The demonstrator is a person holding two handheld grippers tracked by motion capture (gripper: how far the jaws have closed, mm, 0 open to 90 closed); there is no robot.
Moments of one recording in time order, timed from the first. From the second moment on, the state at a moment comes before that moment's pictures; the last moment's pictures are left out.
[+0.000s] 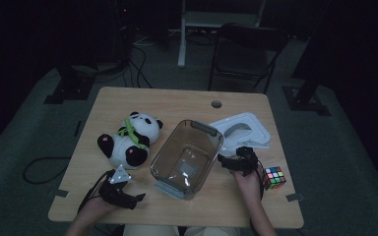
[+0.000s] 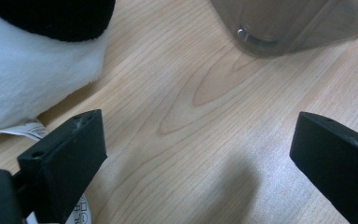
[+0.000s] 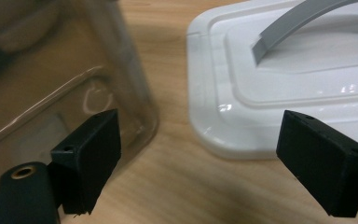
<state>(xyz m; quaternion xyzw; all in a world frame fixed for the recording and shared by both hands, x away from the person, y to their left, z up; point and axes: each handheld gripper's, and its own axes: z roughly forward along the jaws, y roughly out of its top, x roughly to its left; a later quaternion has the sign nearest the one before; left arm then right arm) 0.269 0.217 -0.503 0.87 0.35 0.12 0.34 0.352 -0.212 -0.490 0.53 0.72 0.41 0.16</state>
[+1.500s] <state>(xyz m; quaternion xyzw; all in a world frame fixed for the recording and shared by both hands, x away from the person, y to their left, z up) 0.307 0.222 -0.431 0.84 0.35 0.17 0.38 0.292 -0.204 -0.528 0.38 0.83 0.36 0.17</state>
